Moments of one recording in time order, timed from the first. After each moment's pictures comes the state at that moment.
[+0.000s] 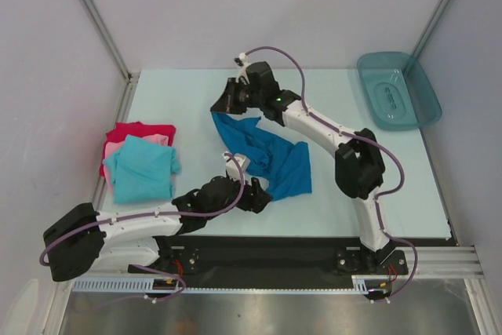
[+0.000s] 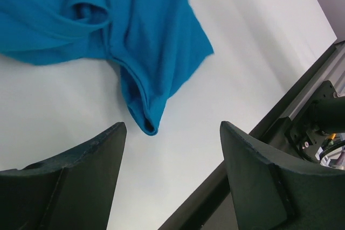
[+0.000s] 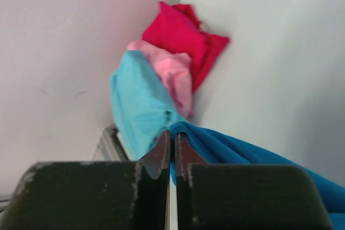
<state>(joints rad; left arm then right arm) -1.04 1.12 0.40 0.33 -0.14 -0.61 0.68 2.07 1.83 -0.15 -0.40 0.69</state>
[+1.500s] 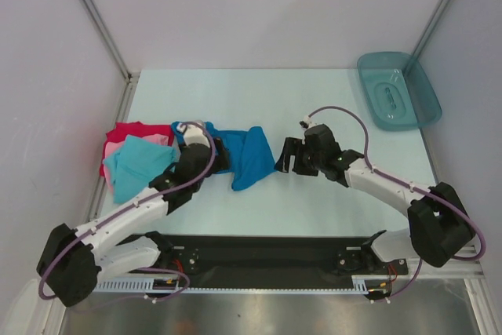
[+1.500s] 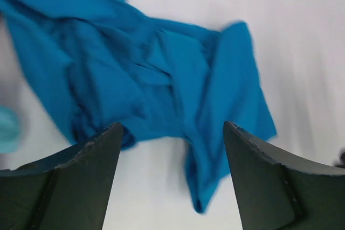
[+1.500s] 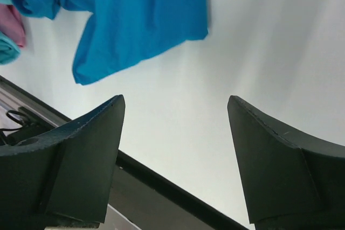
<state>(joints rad) -0.71 1.03 0.59 -0.06 -0.45 -0.56 0.61 1.37 0.82 -0.20 -0.13 0.66</state>
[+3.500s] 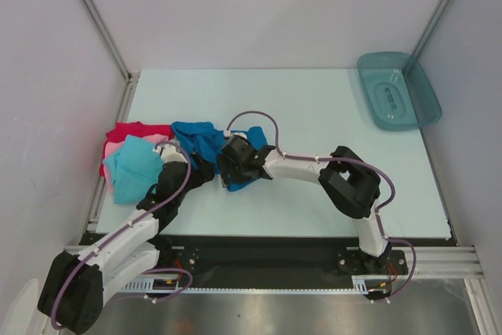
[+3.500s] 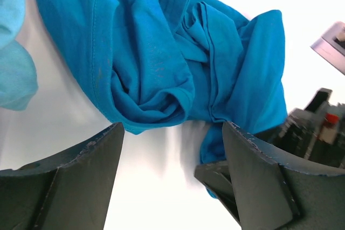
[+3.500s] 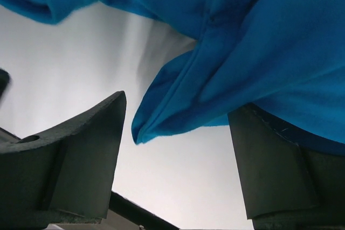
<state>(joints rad) -0.42 0.85 0.26 0.15 -0.21 -0.68 1.00 2.01 1.39 -0.32 0.10 0.62</state>
